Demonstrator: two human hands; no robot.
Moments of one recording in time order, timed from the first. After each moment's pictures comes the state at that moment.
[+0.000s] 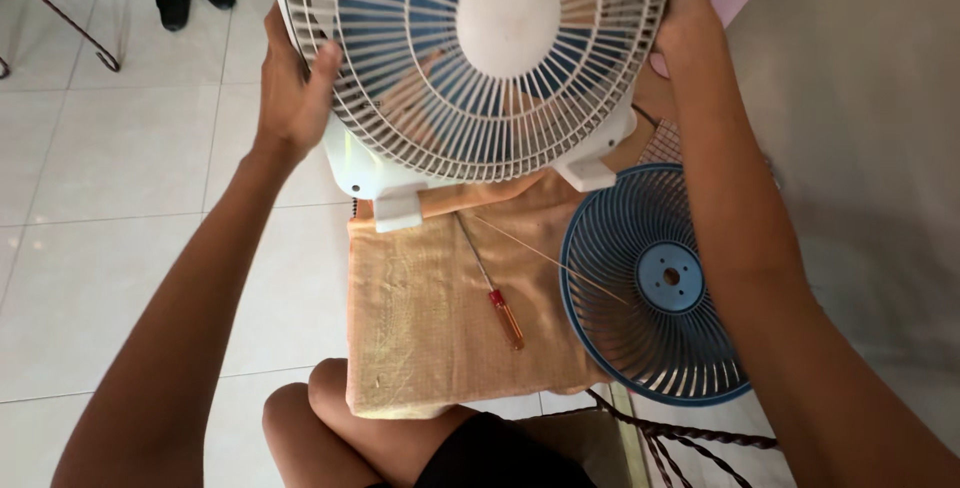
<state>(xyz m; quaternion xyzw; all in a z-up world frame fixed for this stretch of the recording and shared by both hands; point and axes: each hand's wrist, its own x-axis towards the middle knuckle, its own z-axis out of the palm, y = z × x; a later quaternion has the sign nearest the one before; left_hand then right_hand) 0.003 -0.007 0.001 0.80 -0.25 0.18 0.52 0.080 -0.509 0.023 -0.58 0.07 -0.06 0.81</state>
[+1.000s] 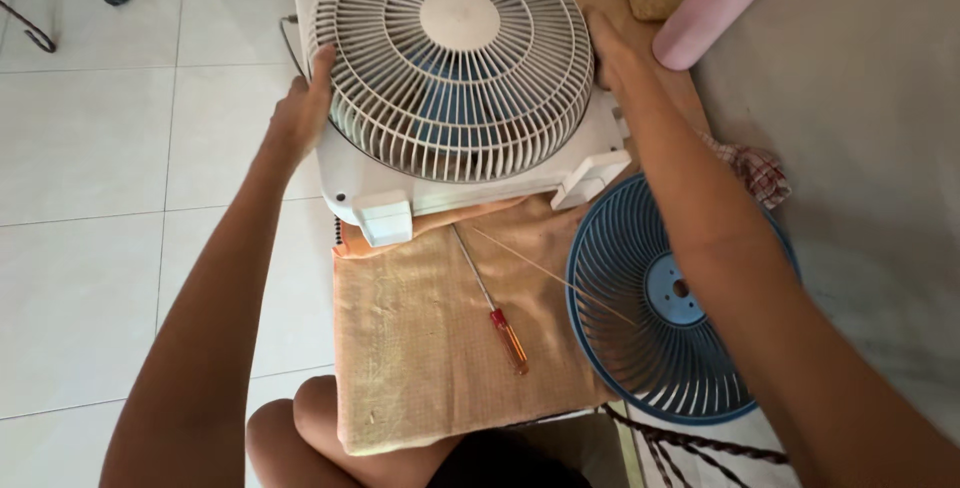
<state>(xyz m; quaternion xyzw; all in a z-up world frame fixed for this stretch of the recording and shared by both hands) 0.071 -0.016 -0.086 0.90 0.09 -0.12 0.41 0.098 -0.468 -0.070 -0.70 0.24 0.01 0.68</state>
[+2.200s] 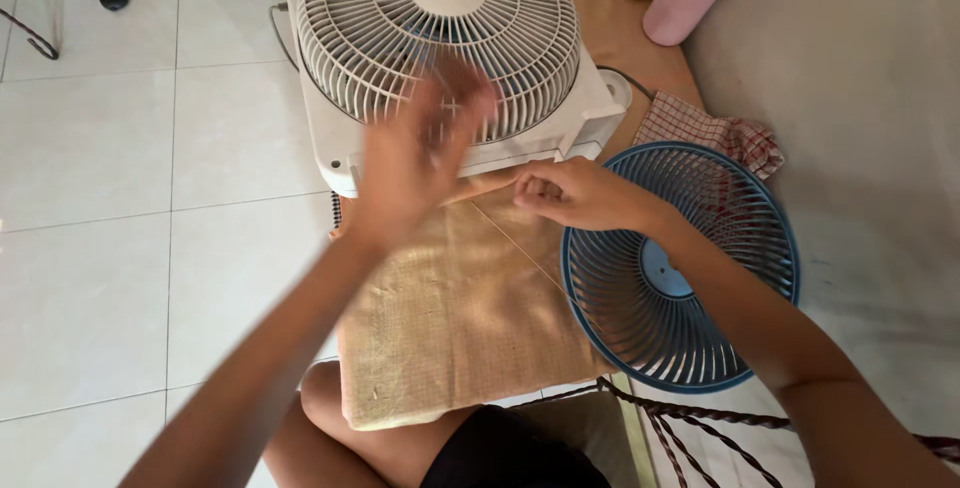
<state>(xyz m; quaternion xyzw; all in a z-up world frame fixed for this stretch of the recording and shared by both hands) -0.110 -0.123 0.037 0.89 -0.20 -0.03 0.41 -0.147 -0.374 -0.006 -0.91 -0.22 0.12 0.33</state>
